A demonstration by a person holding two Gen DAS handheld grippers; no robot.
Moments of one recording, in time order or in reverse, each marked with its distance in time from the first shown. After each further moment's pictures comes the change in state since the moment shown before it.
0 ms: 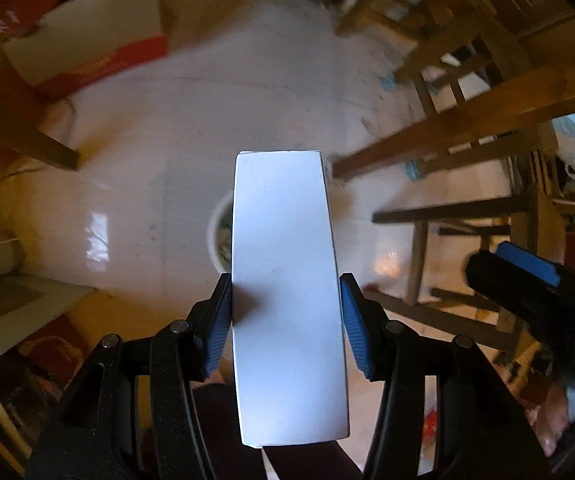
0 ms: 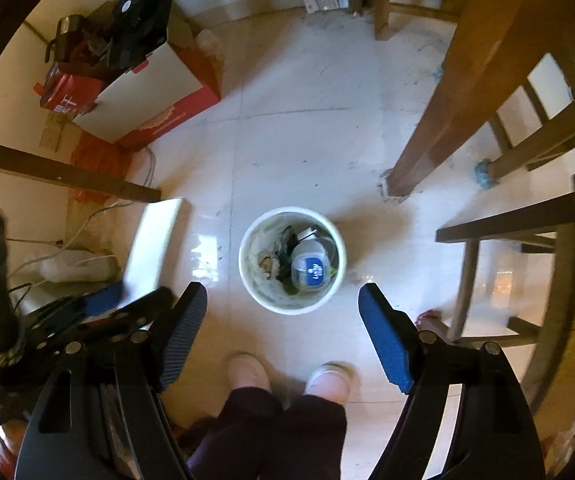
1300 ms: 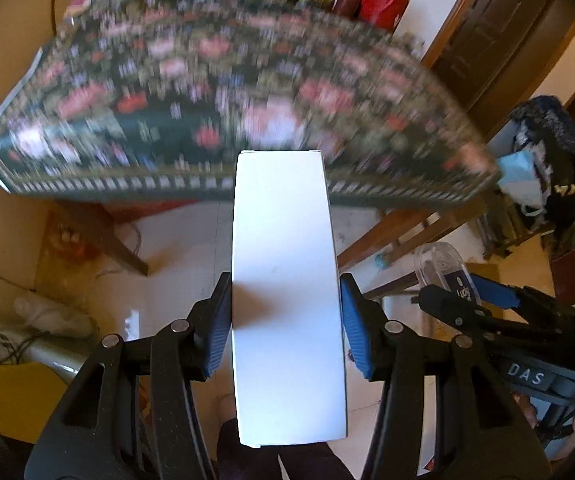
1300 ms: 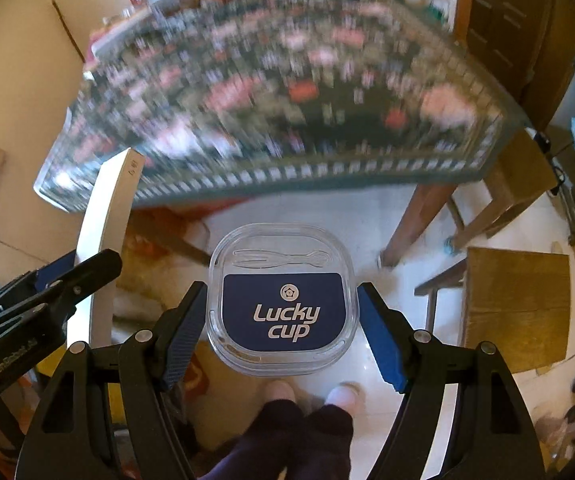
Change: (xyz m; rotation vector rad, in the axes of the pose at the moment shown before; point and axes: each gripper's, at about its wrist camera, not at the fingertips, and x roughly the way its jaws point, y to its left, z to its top) left arm -0.314 -0.040 -0.052 0.091 -0.428 0.065; right arm -0.212 0.097 -0.031 -0.068 -0.254 -0.015
